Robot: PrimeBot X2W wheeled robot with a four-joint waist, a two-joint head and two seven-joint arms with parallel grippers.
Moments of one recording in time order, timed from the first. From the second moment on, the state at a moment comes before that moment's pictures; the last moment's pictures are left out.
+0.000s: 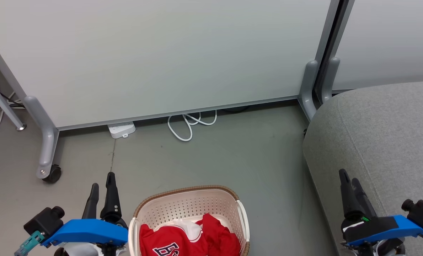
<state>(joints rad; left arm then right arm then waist) -0.06 0.04 -0.02 0.26 -0.80 -0.08 -0.08 -0.07 -0.04 -0.04 0.28 0.83 0.13 -0.08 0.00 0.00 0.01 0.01</state>
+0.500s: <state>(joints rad) -0.07 0.04 -0.03 0.28 -0.62 -0.08 -0.13 -0.08 -0.04 -0.03 0.26 0.58 0.13 -0.12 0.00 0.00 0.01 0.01</state>
